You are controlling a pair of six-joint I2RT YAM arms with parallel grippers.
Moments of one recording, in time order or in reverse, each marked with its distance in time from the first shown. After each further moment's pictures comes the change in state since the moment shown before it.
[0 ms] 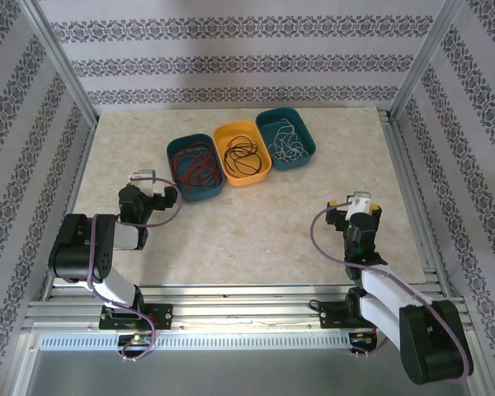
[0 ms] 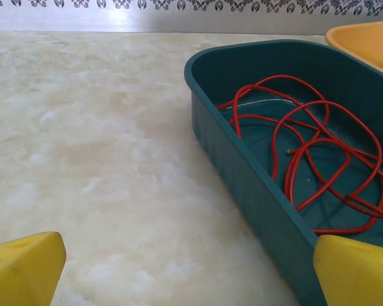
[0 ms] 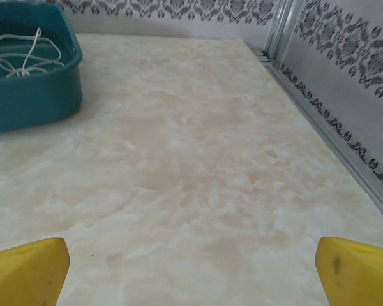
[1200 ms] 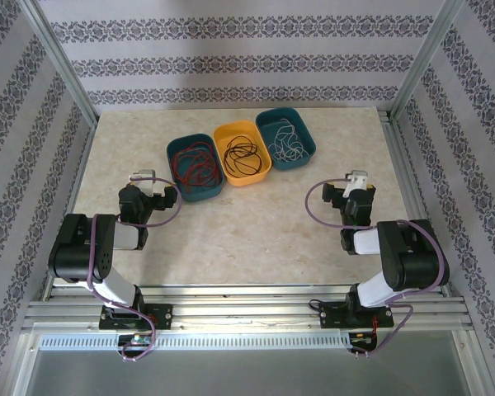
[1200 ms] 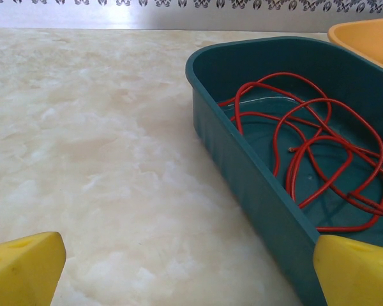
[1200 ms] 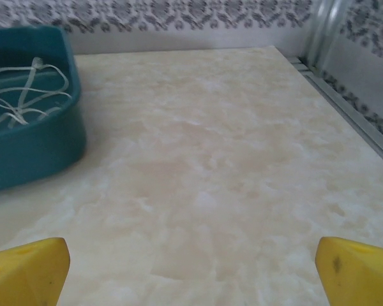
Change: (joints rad) left arm 0.000 0.000 0.000 -0.001 -0.003 0.000; right arm -0.103 0.551 0.206 0.392 -0.168 0.042
